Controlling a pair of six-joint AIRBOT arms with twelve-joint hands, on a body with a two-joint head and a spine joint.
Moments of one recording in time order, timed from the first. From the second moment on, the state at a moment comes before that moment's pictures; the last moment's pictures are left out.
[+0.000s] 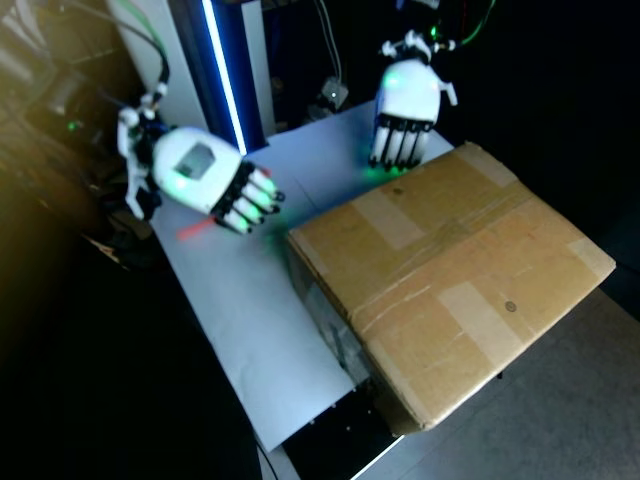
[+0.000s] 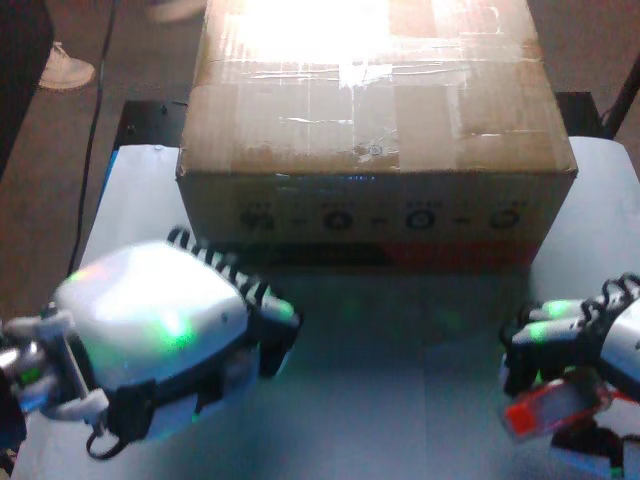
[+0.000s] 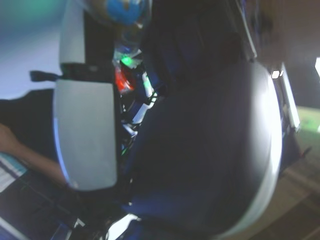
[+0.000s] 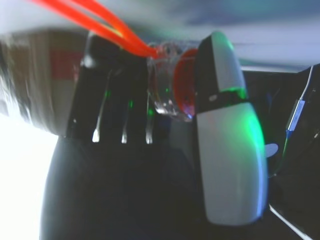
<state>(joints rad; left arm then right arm) 0.90 -0.83 0.67 2.94 0.59 -1.58 -1.20 -0.76 0.60 -2.89 -0.97 2.10</state>
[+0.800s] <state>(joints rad) 0.69 -0.78 0.65 2.97 0.70 -1.58 -1.06 -0.67 0.62 -2.98 -1.05 2.14</state>
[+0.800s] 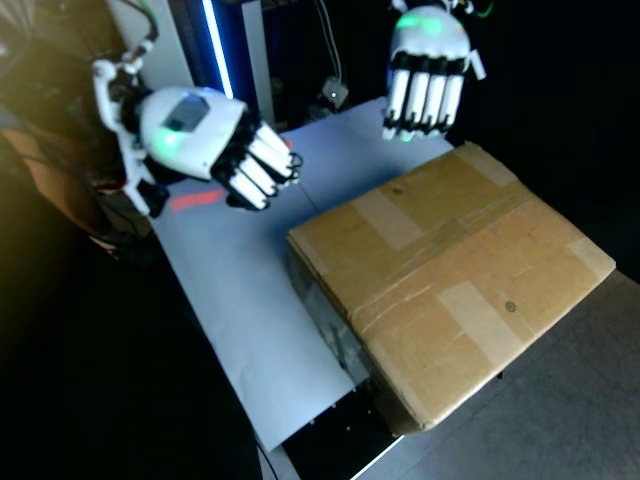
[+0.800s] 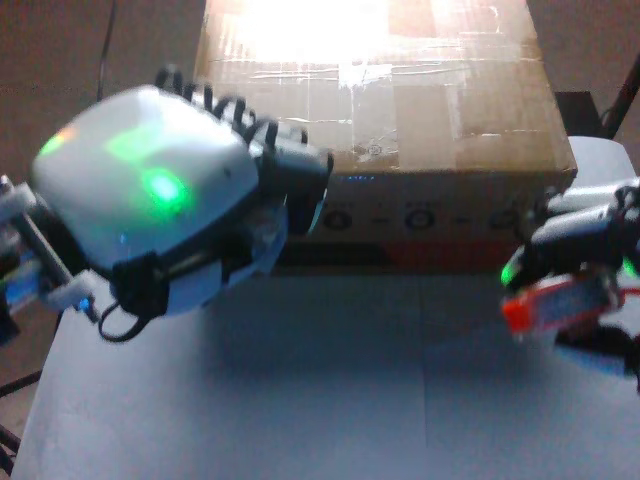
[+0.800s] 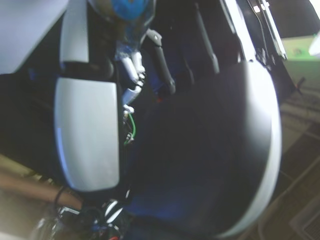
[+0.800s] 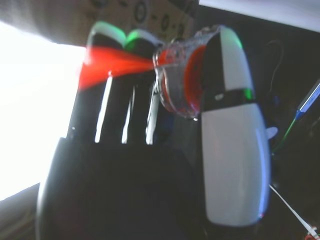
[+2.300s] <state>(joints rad) 0.40 -1.04 1.02 2.98 0.64 -1.51 -0.58 -0.96 1.08 -2.98 -0.86 2.10</state>
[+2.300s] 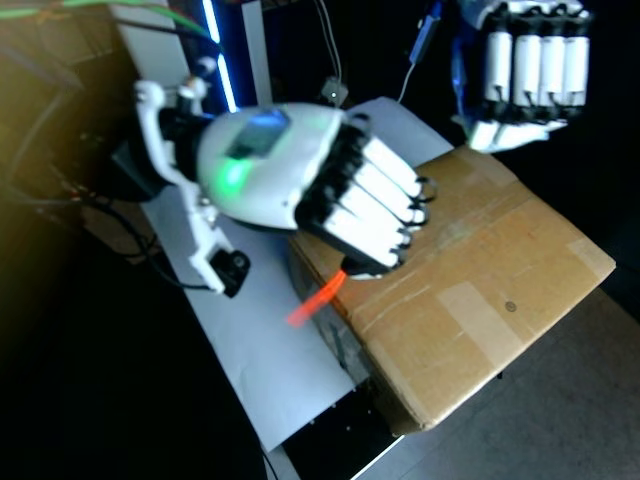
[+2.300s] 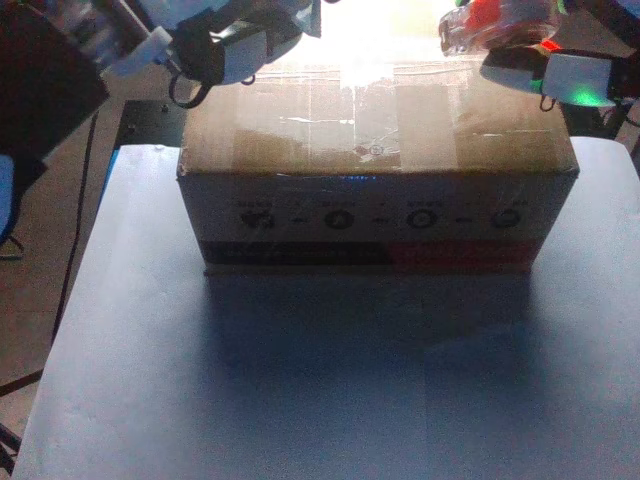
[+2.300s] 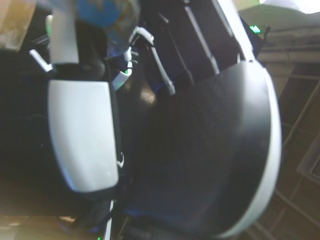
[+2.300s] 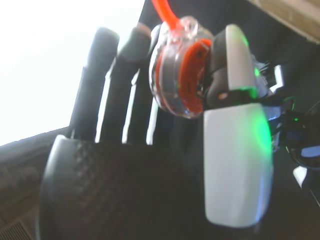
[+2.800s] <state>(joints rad) 0.39 -1.13 1.14 2.98 0.58 -1.51 -0.55 -1.13 1.23 -2.98 -0.87 2.10</state>
